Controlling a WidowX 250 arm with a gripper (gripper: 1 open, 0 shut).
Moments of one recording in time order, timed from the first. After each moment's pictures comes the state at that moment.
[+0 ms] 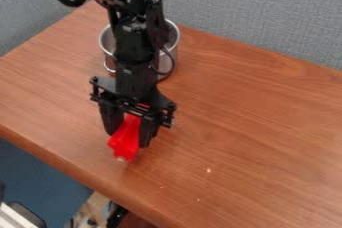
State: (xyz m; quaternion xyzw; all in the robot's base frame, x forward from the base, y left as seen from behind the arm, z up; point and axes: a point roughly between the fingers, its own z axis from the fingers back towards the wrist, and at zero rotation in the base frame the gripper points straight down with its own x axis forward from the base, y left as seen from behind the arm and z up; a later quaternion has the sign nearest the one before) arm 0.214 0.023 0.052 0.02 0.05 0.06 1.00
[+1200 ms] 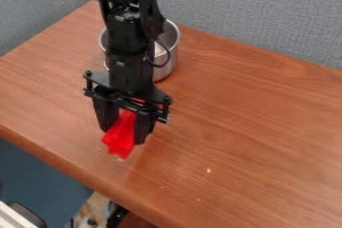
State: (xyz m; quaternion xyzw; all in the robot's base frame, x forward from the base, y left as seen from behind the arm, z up) arm 0.207 0.024 0.061 0.02 0.06 0.06 1.00
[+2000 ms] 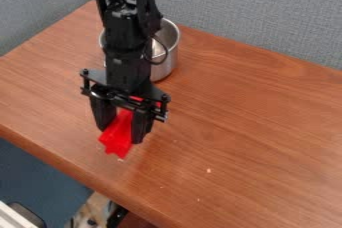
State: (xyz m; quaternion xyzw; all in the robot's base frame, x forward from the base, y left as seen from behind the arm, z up) arm 0.204 0.024 0.068 0.01 0.06 0.06 1.00
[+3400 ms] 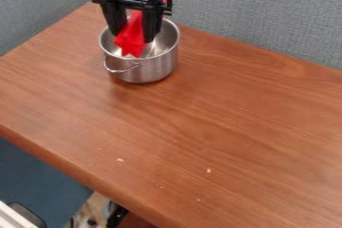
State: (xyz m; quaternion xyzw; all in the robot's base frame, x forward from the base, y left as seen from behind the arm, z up) arm 0.298 0.070 0.126 0.00 -0.01 0.09 1.00
